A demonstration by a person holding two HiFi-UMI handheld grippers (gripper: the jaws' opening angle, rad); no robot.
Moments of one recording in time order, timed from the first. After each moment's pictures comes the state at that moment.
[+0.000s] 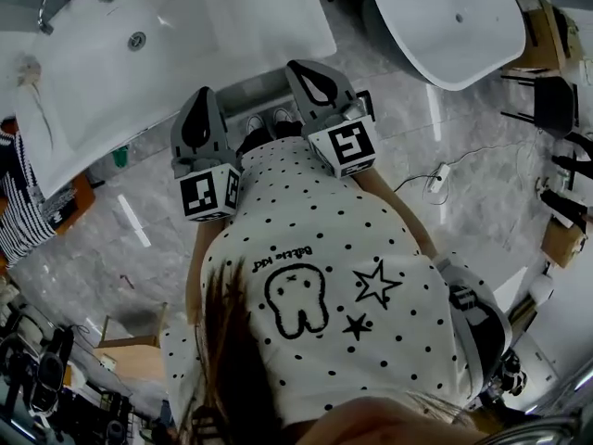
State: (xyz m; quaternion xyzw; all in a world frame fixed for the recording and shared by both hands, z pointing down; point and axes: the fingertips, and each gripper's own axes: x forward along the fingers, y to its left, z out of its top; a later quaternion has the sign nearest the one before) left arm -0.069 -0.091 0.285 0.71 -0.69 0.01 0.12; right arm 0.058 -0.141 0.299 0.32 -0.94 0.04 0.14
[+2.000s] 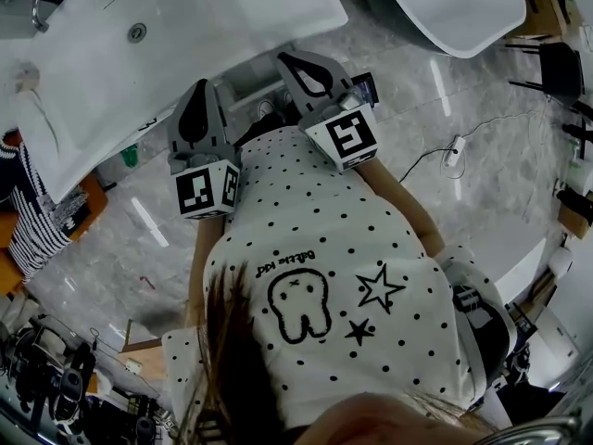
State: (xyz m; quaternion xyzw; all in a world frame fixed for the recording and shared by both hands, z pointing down) left arm -0.087 -0.051 0.290 0.75 -0.65 0.01 0.12; right arm 0.026 -0.085 0.307 0.33 -0.93 0.04 0.14
